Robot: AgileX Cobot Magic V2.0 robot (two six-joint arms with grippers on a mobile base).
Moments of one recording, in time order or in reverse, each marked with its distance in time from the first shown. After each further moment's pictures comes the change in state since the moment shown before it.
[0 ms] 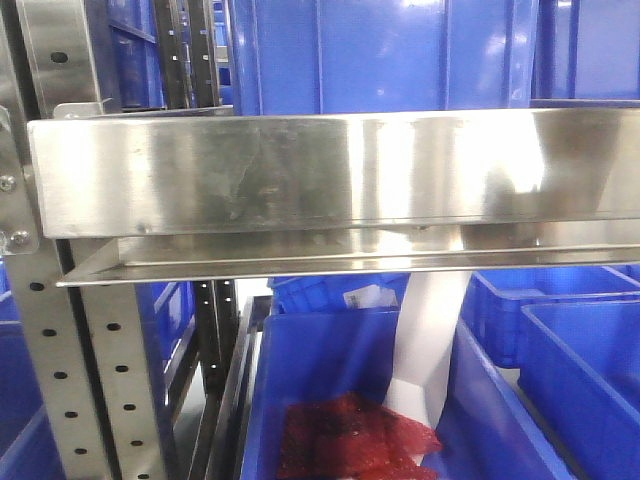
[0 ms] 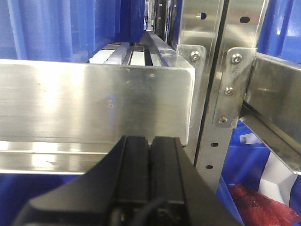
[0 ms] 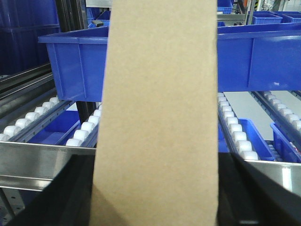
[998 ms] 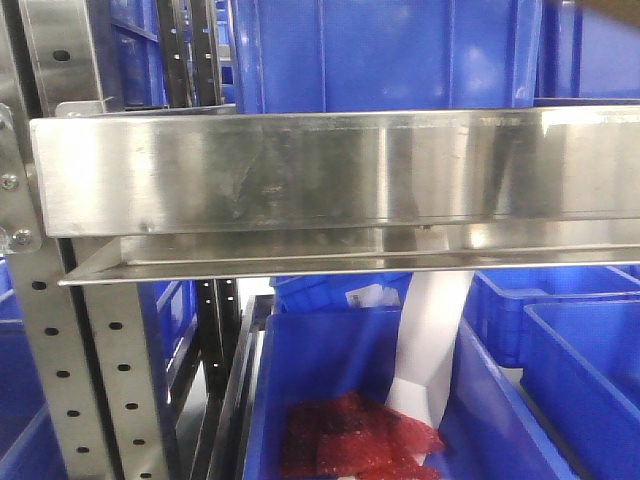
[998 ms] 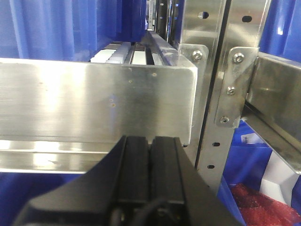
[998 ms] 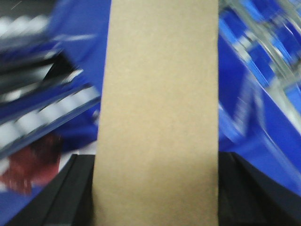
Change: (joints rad) left arm 0.000 0.000 0.000 0.000 0.000 0.000; right arm 0.141 1.045 -0.454 0.006 -0.294 -0.867
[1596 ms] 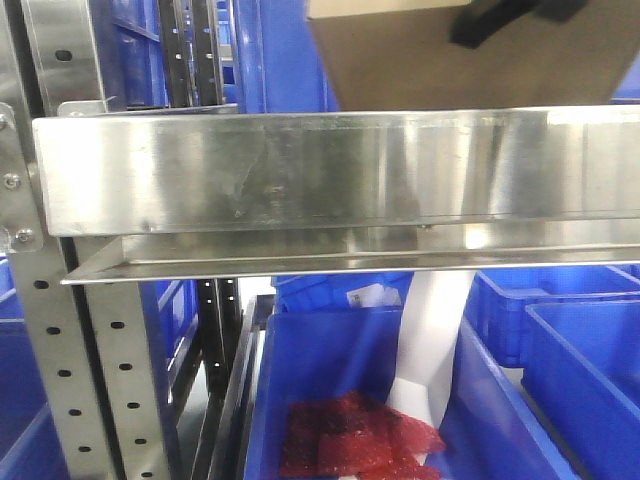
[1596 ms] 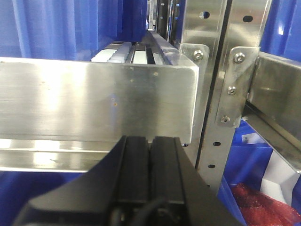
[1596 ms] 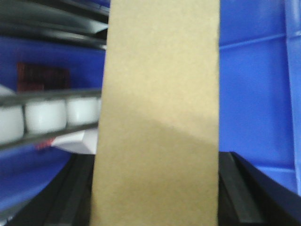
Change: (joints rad) left arm 0.000 0.000 0.000 0.000 0.000 0.000; right arm 0.083 0.249 0.000 0.068 -0.082 -0.425
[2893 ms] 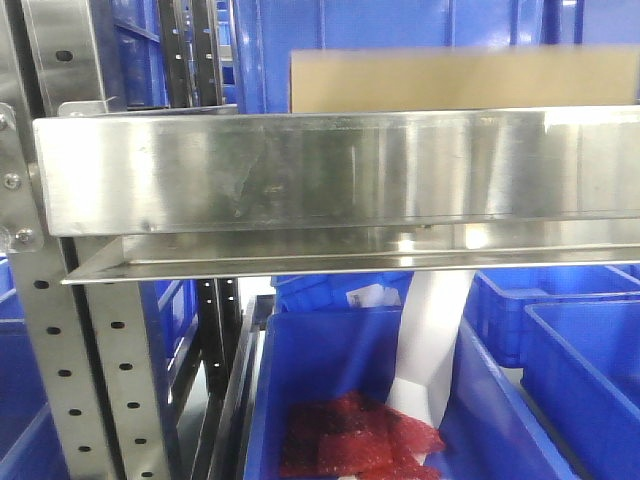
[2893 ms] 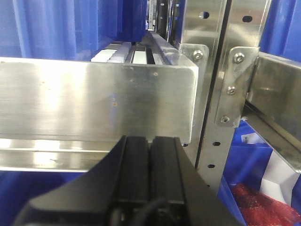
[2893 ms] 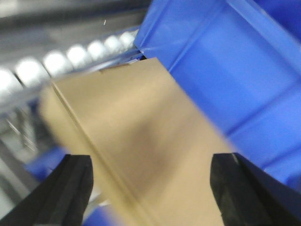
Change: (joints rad) left arm 0.000 0.000 0.000 0.000 0.000 0.000; right arm 0.000 -0.189 0.052 0.129 0.089 0.684
